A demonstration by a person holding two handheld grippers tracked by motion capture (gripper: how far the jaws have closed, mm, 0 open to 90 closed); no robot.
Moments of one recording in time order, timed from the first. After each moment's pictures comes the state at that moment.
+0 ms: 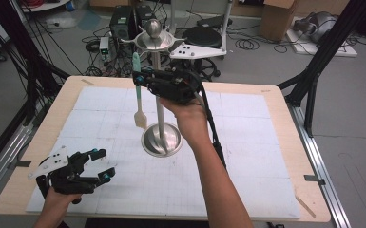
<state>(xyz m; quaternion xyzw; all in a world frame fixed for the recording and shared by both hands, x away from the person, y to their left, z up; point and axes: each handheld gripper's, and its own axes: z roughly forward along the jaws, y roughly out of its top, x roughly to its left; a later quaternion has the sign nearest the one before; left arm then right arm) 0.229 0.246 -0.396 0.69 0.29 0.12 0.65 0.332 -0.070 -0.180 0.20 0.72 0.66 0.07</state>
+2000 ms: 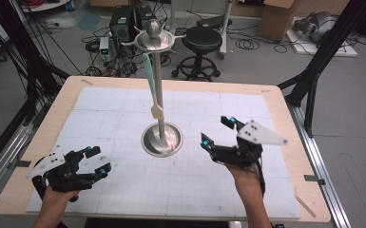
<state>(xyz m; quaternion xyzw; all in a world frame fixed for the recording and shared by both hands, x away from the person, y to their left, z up) 0.233 0.257 -0.402 0.68 0.31 0.16 0.64 0.253 -0.217 -0.320 0.31 0.71 0.57 0.27</state>
